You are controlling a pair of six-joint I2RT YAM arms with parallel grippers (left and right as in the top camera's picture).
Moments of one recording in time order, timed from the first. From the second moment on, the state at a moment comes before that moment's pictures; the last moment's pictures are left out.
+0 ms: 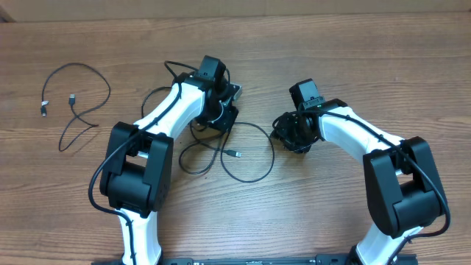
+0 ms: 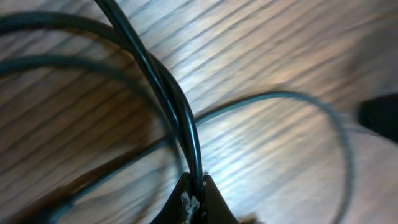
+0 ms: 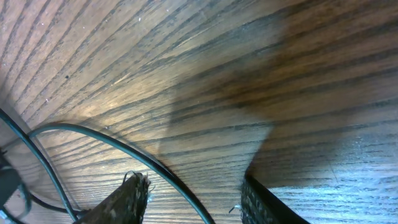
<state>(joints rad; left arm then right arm) -0.35 2.08 1.49 -0.80 0.33 0.05 0.33 1.88 1.12 -0.58 -0.29 0.85</state>
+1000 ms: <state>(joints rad) -0.35 1.48 1.64 -0.58 0.23 -0.03 0.33 1.88 1.12 -0.58 -0.28 0.85</state>
